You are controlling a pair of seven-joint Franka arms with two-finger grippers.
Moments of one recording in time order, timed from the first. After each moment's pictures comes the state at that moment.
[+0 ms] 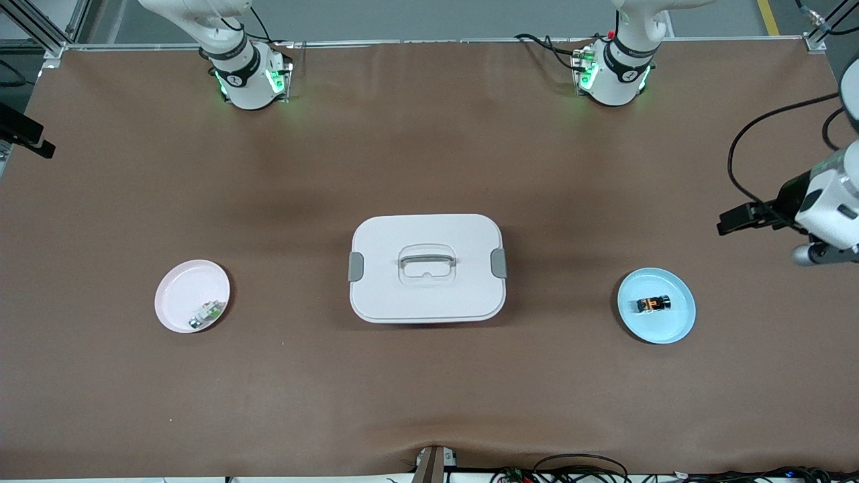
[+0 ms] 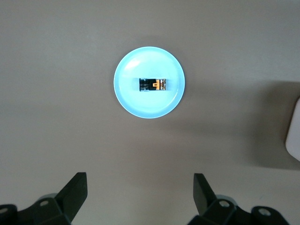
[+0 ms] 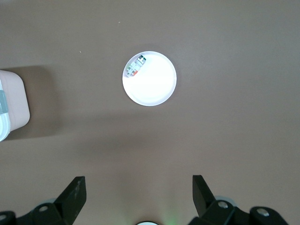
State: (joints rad) left arm 0.06 0.19 -0.07 -1.57 0.00 1.68 -0.12; right arm -0.07 -0.02 -0.06 -1.44 0.02 1.40 -0.05
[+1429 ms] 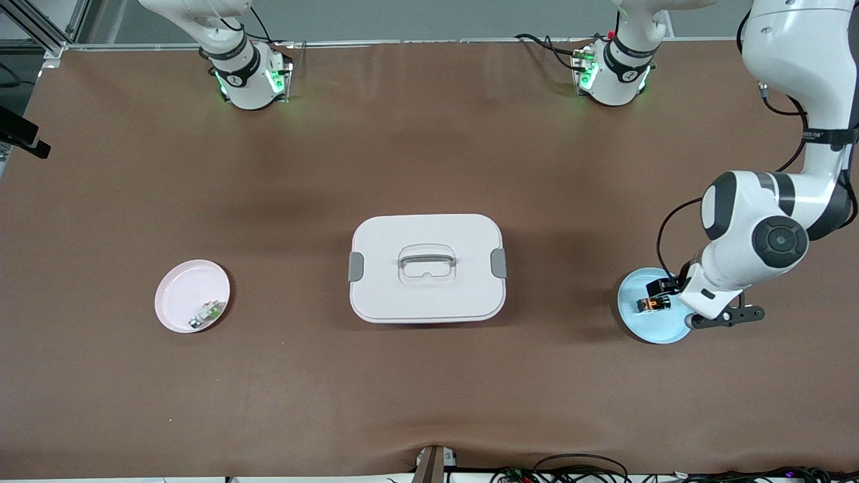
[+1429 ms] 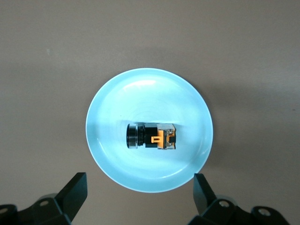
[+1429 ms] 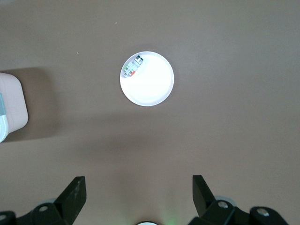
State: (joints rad) left arm 0.01 0.47 -0.08 -1.76 0.18 2.19 -0.28; right arm -0.08 -0.02 -0.06 -1.44 0.02 1.40 -0.04
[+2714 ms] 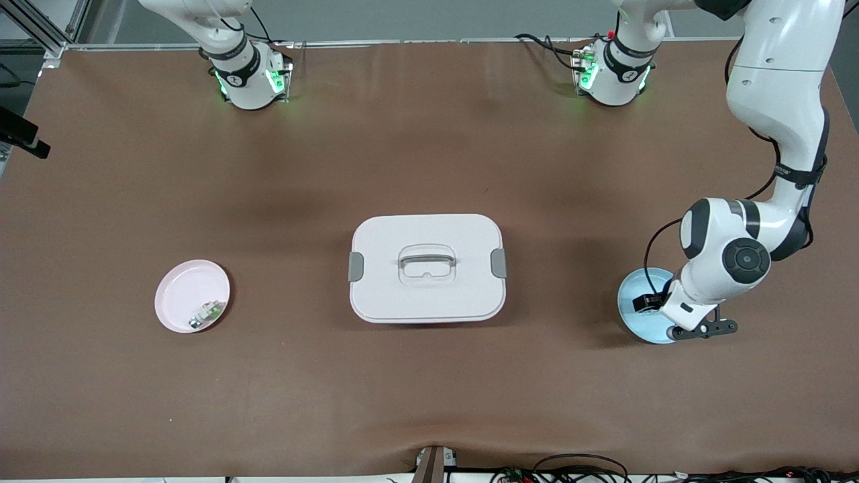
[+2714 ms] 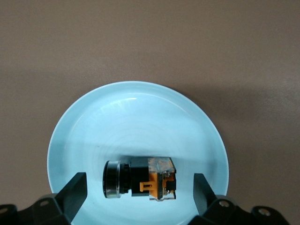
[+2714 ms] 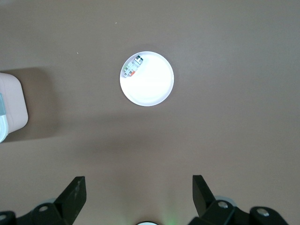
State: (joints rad) left arm 0.03 0.61 -0.08 -1.77 0.19 2.39 -0.28; right arm -0.08 -0.02 -0.06 -1.44 0.02 1.40 -0.04
